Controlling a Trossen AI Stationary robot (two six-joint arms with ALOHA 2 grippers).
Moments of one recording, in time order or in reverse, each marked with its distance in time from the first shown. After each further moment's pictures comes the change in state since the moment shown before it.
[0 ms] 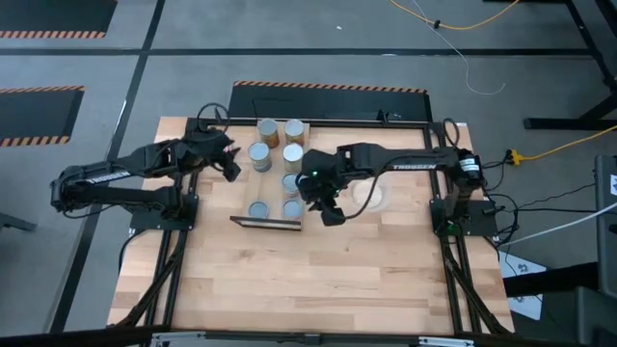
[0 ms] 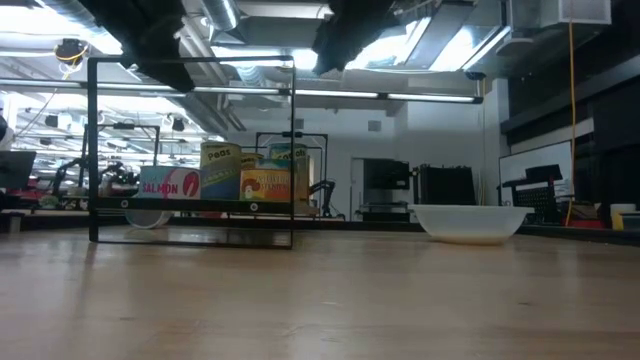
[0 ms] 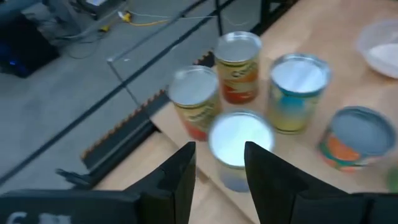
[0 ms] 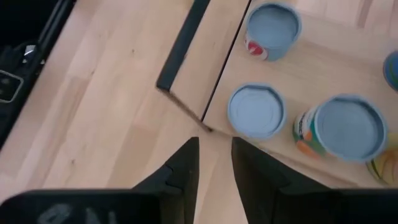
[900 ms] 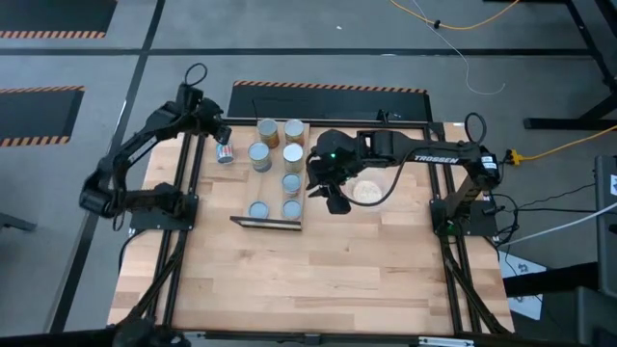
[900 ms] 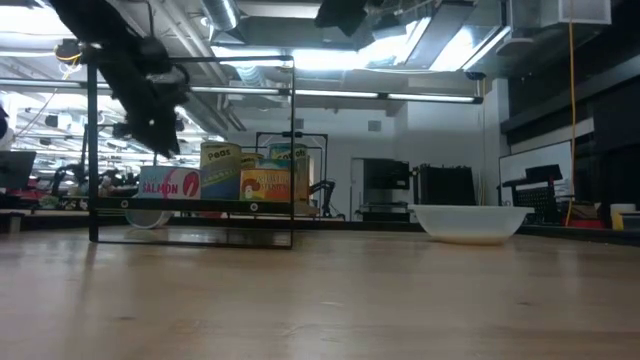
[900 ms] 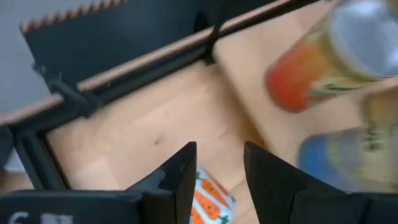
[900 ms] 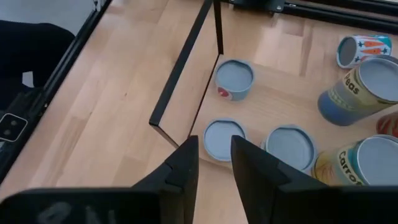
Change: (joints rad) left arm 0.929 0.366 0.000 0.061 0.785 0.193; right arm -0.029 -0.125 0.000 0.066 0.003 0.026
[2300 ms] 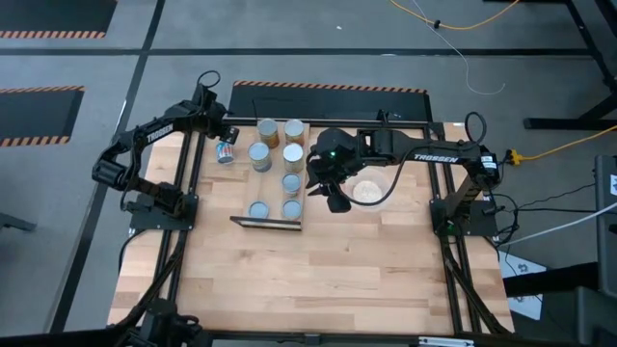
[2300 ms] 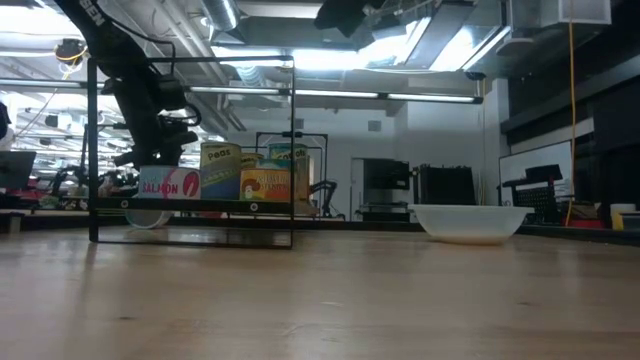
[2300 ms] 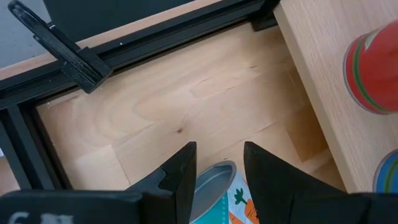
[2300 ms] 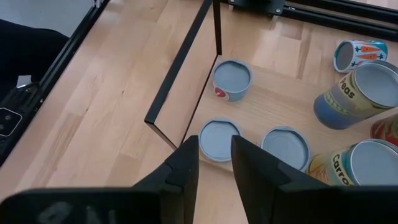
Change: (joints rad) left arm -0.001 0.246 0.000 0.086 -0.101 -0.049; right arm -0.015 0.000 0.000 0.002 -0.003 -0.039
